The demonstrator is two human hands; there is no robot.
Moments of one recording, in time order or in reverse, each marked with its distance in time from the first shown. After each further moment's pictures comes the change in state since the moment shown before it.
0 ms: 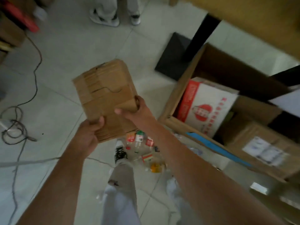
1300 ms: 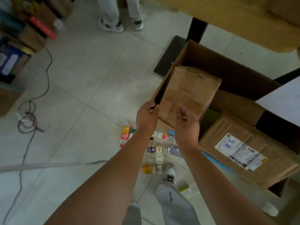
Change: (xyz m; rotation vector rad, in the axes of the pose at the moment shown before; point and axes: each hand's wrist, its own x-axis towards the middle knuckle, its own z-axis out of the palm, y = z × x) left_hand 0.021 -0.117 0.269 0.662 0.257 0.242; right_hand -0.082 0.119 -0.190 0.032 0.534 -0.231
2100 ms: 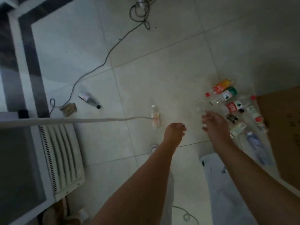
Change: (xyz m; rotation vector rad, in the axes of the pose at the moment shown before) left_hand -0.276 -0.369 -0.225 -0.717 0.152 -0.736; right_hand -0.326 0.133 0.232 -0.284 -0.713 0.216
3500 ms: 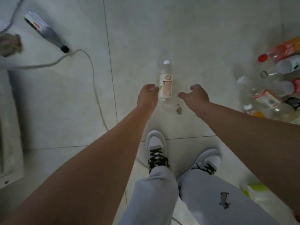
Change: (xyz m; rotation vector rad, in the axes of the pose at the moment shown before) left_hand 0.311 -0.231 -0.160 -0.085 0.332 0.158; right_hand 0.183 0.257 0.250 -0.727 -0.121 -0.043
